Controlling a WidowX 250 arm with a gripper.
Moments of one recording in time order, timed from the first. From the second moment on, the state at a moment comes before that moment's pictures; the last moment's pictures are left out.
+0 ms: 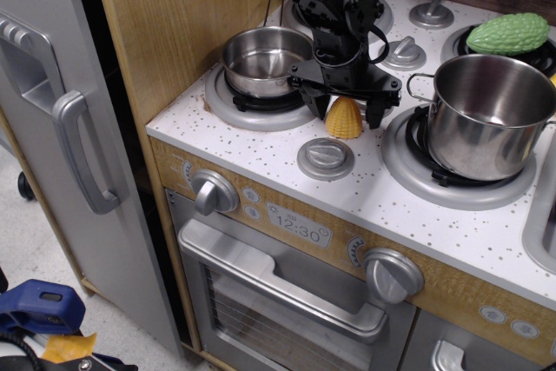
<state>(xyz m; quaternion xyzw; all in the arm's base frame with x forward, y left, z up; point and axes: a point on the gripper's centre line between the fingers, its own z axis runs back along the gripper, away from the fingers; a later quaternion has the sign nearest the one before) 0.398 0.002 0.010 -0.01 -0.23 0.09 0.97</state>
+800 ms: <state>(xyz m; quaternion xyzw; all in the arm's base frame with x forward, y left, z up) 0.396 0.010 0.057 0.05 -0.18 0.08 0.98</state>
